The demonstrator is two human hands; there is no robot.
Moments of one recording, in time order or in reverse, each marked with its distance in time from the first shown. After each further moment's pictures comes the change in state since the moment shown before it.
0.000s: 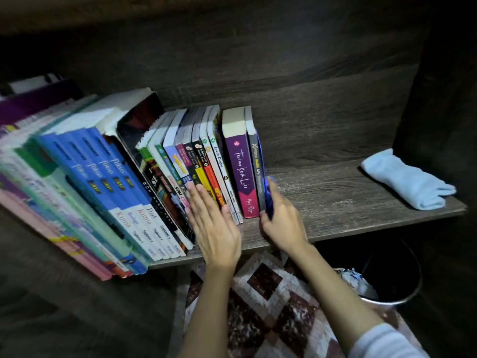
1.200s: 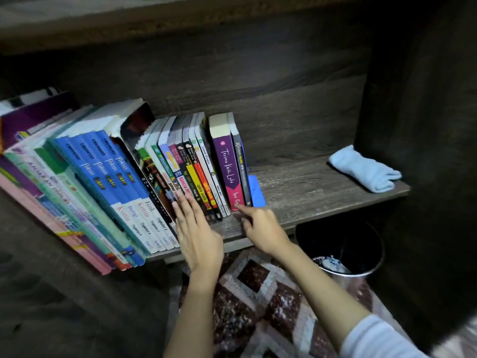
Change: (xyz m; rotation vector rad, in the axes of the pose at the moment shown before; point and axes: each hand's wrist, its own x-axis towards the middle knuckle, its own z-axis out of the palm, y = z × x) left_hand -0.015 -0.004 -0.045 0.126 -0.315 -0.102; right_hand -0.038 -0.020 -0.003 0.041 -0.162 0.010
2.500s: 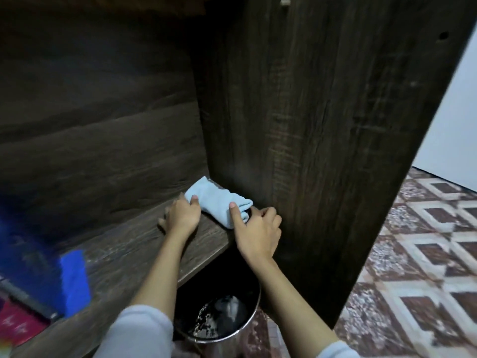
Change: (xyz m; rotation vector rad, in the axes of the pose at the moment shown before) left_hand 0.076 0.281 0.159 -0.338 -0.679 0.078; right_hand -0.011 0.169 -0.167 -0.200 0.651 0.823
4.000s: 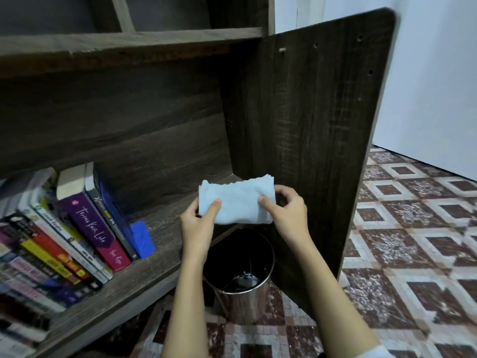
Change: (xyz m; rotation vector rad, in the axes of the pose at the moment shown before) left_hand -0.172 -0.013 -0.084 -1.003 0.062 0.129; right_hand -0.074 0.003 -0.093 0.733 -0.008 -0.232
